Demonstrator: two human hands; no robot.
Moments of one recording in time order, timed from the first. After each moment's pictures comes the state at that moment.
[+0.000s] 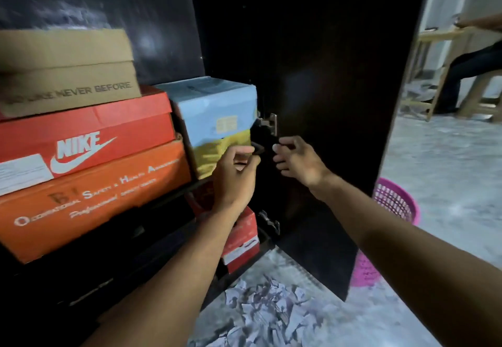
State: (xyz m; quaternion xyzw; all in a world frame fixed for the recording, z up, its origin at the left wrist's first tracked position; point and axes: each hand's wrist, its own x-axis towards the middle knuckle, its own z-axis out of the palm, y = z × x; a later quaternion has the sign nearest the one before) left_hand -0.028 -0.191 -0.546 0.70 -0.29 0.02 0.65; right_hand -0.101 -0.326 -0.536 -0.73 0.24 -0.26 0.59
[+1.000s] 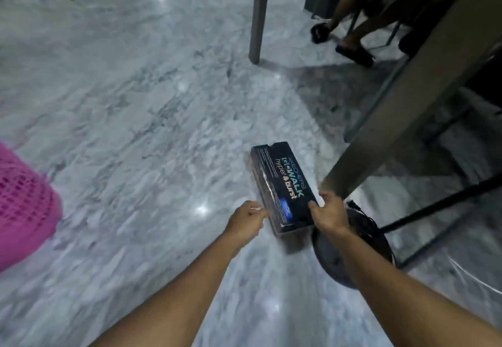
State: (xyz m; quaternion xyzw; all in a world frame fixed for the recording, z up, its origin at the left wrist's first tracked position) left_hand -0.634 -0.418 -0.909 0.56 -0.49 -0.65 0.15; right_hand -0.841 -0.381 -0.905 -0.32 0.87 -0.25 0.29
